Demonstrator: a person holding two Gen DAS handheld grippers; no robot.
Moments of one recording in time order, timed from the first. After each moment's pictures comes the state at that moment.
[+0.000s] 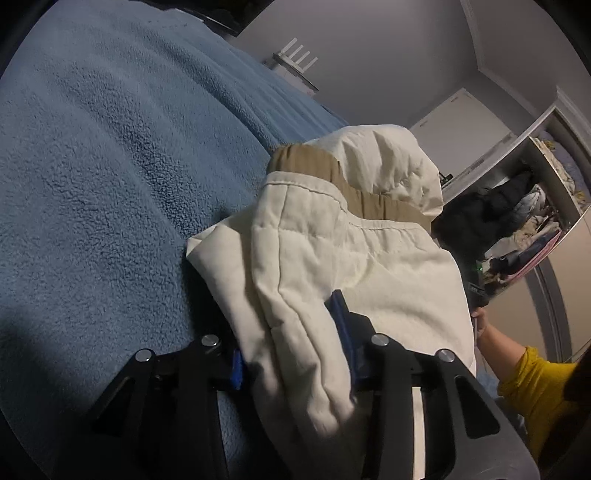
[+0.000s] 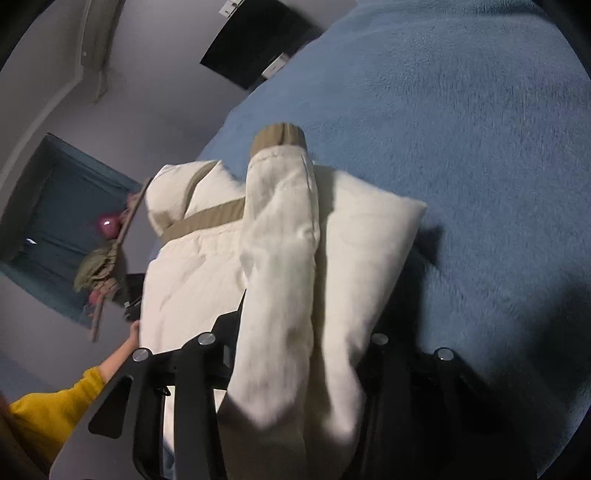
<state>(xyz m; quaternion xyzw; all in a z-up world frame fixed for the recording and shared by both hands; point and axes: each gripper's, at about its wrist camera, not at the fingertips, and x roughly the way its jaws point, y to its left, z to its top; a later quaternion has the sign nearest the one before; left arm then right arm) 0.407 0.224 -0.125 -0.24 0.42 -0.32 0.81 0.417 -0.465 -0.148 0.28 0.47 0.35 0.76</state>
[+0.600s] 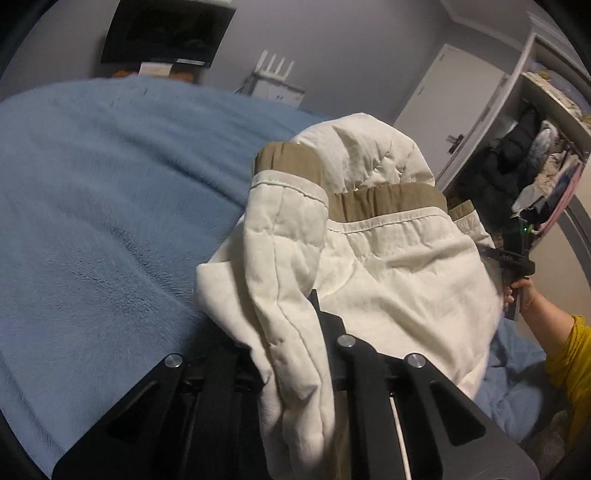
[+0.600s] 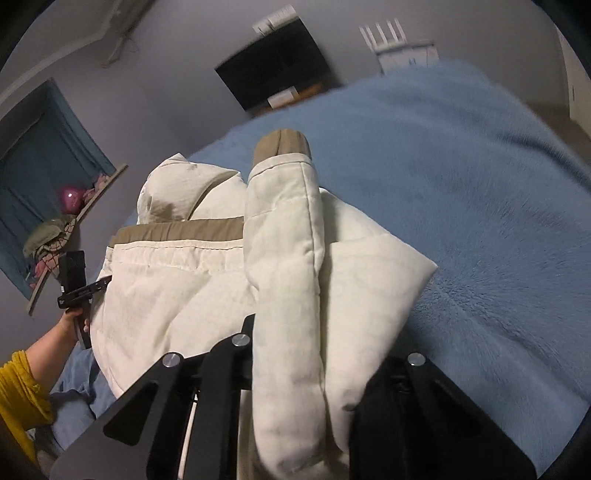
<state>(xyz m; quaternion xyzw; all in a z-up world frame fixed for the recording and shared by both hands) 0.349 0.163 -0.024 -0.11 0.38 -0.29 0.87 0.329 -0.422 -0.046 0.13 0.36 0.28 0.88</state>
